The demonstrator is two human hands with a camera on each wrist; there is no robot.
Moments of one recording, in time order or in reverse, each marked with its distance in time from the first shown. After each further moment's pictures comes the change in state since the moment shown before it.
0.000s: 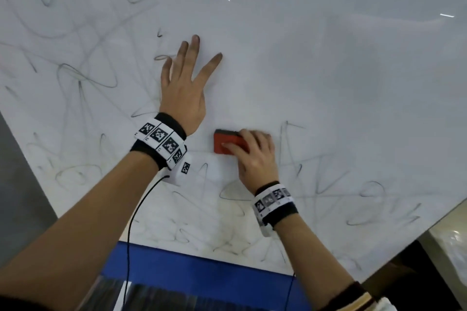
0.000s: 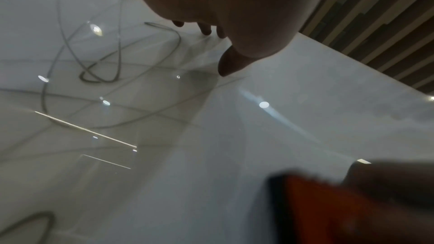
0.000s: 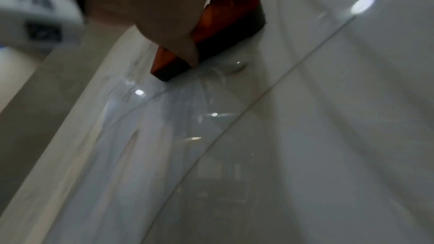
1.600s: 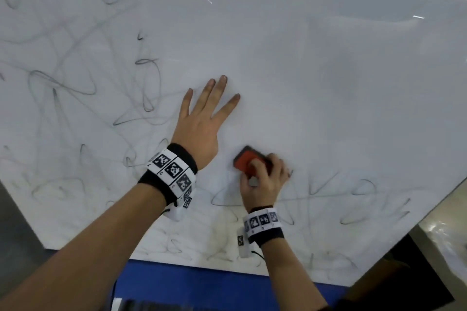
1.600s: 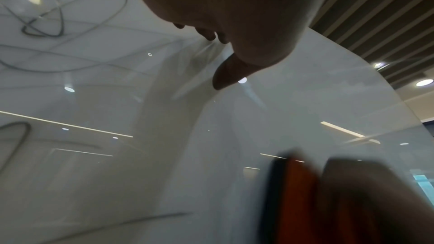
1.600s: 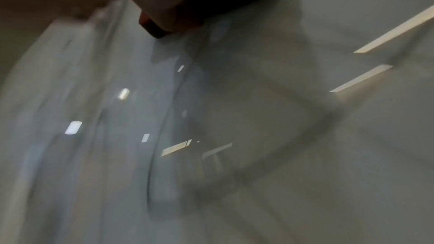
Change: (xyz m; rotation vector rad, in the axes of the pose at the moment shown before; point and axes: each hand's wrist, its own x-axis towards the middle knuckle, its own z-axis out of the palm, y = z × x) left_hand -0.035 0.047 0.016 0.046 -0.207 0.187; right_hand -0.056 -0.001 0.015 0.097 0.233 0.520
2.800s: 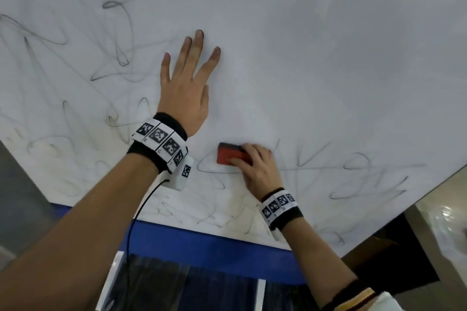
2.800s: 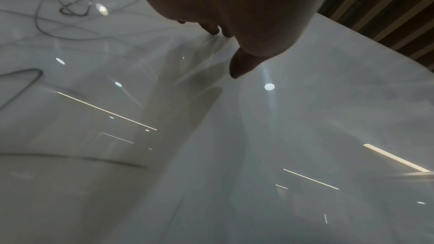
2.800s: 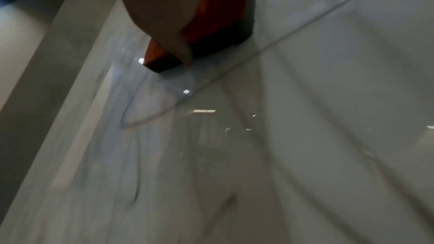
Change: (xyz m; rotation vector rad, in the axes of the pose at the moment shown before) left_hand -0.005 0.033 0.018 -0.100 0.083 -0.201; right_hand -0.018 0.077 -0.045 -0.069 -0.458 -0.539
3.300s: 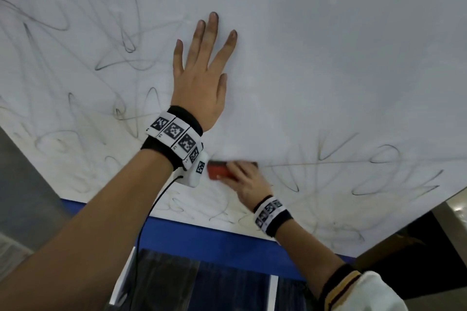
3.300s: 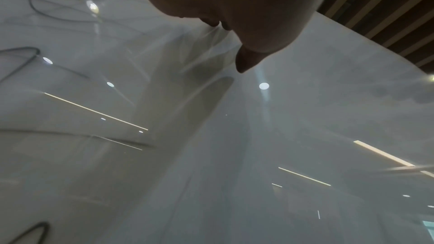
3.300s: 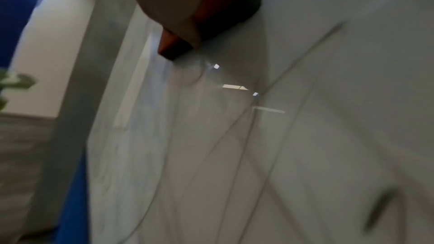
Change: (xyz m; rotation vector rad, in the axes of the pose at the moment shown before) left_hand -0.005 -0.003 0.010 0.002 0.029 0.020; right_hand -0.035 -0.033 0.080 -0.015 -0.055 -0.222
